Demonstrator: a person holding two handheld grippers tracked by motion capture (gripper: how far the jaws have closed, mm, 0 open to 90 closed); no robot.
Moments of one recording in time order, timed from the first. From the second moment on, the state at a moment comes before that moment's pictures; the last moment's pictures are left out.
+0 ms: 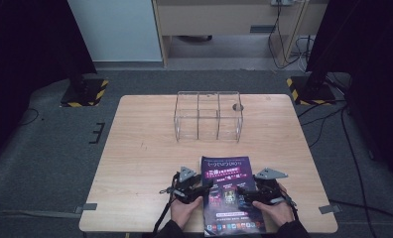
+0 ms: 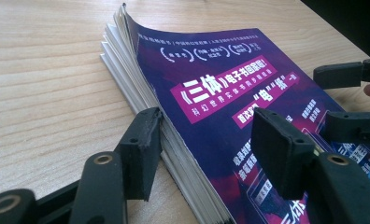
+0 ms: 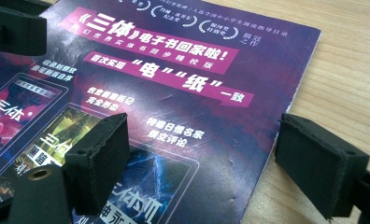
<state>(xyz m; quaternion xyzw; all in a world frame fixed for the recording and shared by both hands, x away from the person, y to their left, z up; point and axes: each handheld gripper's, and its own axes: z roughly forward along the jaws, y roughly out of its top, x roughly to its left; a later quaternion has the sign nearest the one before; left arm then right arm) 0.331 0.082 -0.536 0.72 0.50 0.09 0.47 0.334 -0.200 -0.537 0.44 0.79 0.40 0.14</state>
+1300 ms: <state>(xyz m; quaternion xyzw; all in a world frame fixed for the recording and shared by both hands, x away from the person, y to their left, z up) 0.330 0.059 -0.531 0.74 0.48 0.06 0.46 0.335 -0.200 -0.537 0.44 0.79 0.40 0.14</state>
